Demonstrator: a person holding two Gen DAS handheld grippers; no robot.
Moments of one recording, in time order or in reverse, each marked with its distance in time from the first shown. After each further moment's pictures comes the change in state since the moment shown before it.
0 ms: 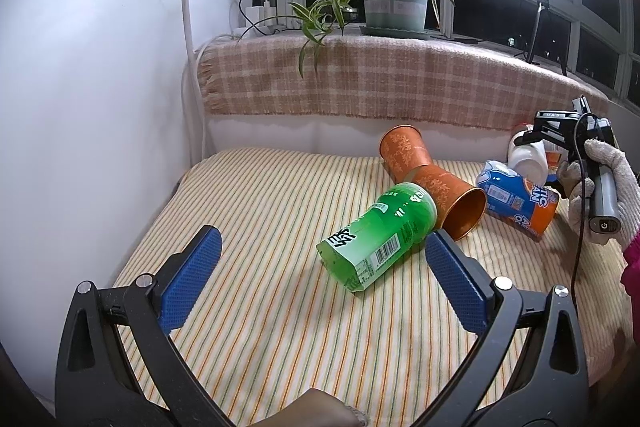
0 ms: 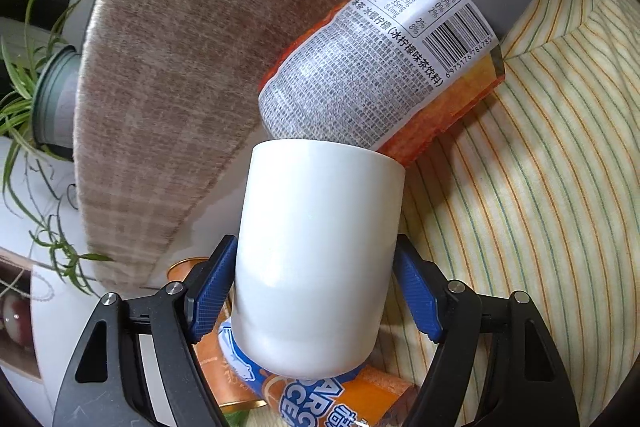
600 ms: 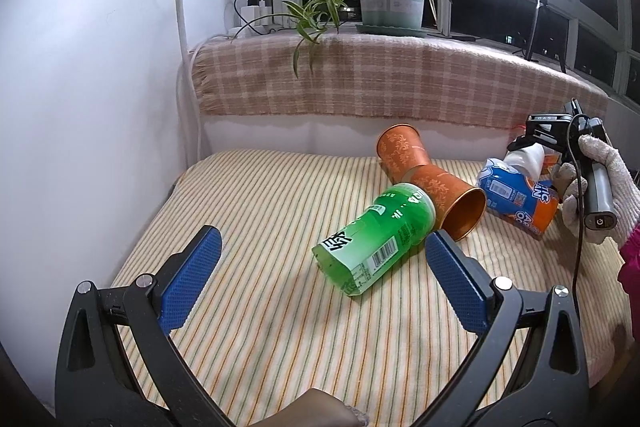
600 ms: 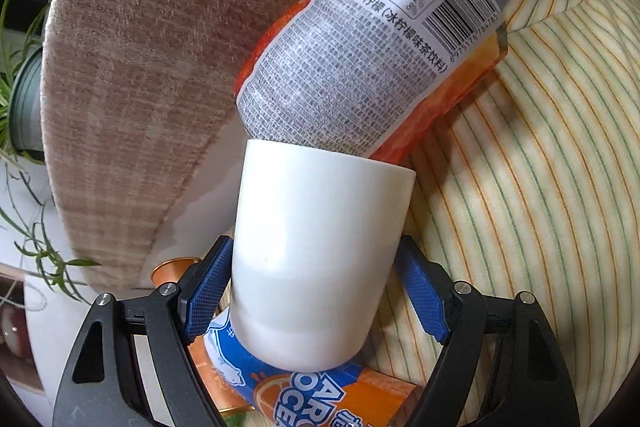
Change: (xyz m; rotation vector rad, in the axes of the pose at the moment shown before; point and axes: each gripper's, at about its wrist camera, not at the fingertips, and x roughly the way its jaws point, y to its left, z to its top) left arm 0.007 -0.001 0.003 0.004 0.006 -0.004; right arm 0.053 0.009 -0.004 0.037 0.043 -0.056
